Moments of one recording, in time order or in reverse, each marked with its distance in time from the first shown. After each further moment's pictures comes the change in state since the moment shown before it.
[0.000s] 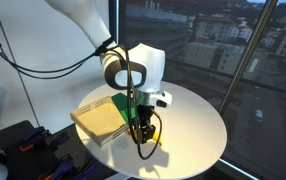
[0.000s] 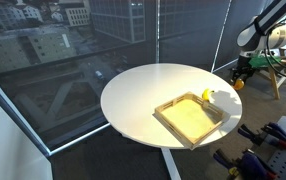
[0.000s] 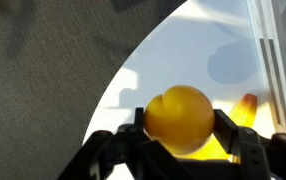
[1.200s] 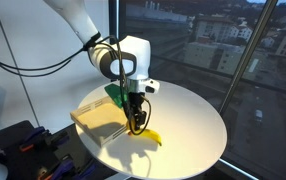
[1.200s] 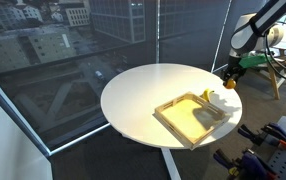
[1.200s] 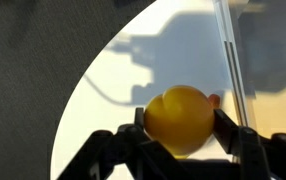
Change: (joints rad) arm 0.123 -0.049 0.005 -0.038 -0.104 0.008 0.160
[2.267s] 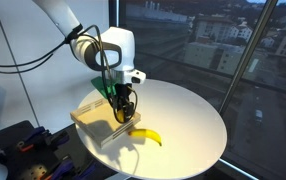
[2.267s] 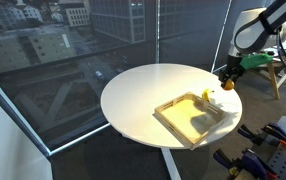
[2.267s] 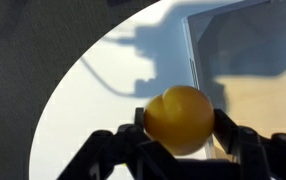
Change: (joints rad) arm 0.038 -0.134 0.050 -0.121 -0.047 0.011 0.056
